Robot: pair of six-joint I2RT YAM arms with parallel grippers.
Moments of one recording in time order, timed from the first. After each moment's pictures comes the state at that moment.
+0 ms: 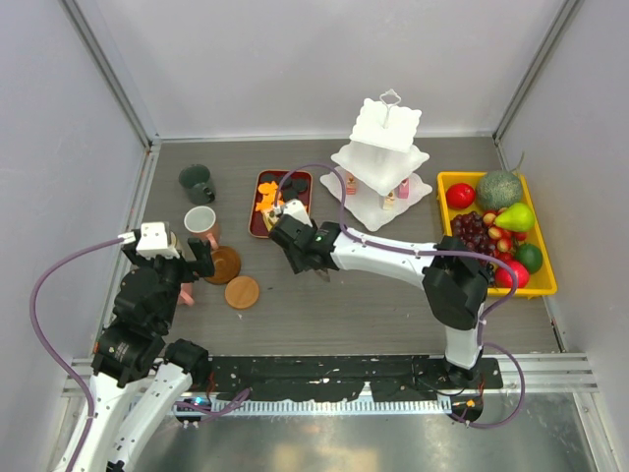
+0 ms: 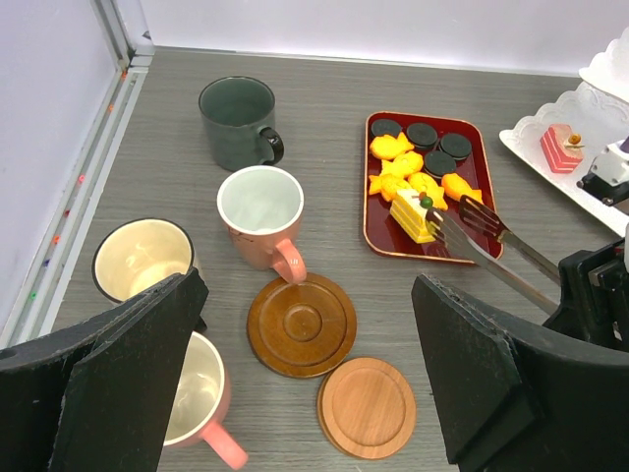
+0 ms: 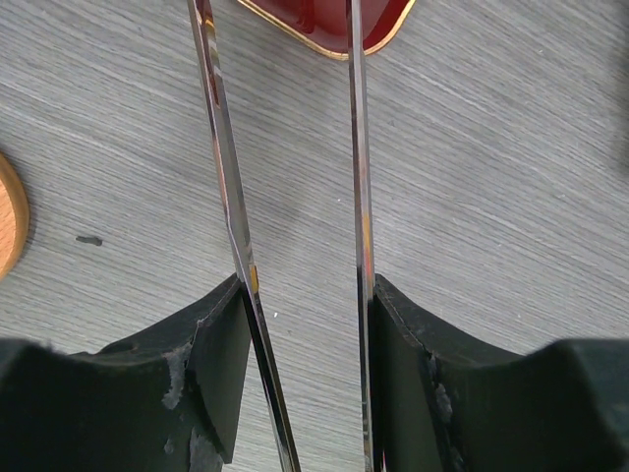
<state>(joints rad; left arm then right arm) -0.40 0.35 0.73 -0.53 -0.40 -0.13 1.03 1.89 1.47 -0.62 0.43 0.44</state>
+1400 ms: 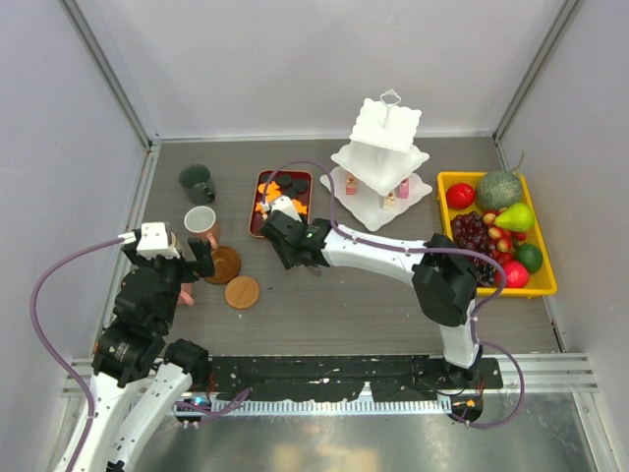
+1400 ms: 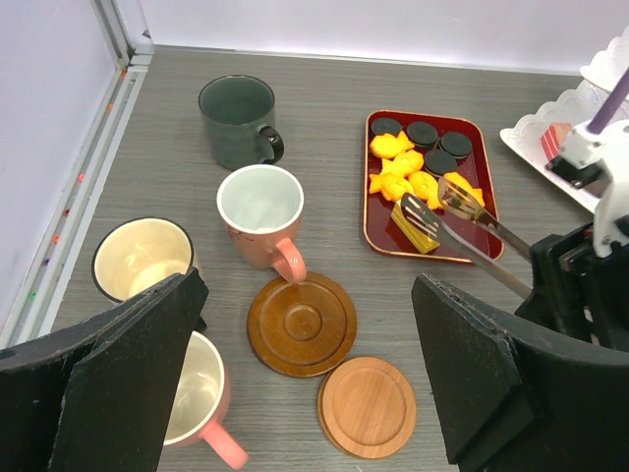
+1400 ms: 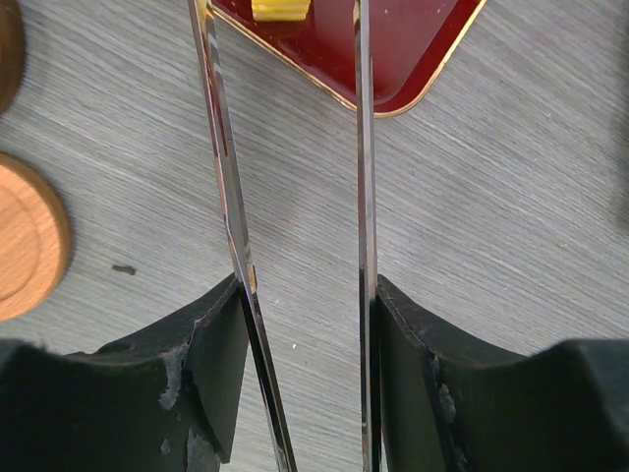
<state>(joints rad) -0.40 0.35 0.73 -0.53 -0.40 -0.13 1.05 1.93 1.57 -0.61 0.44 0.38</state>
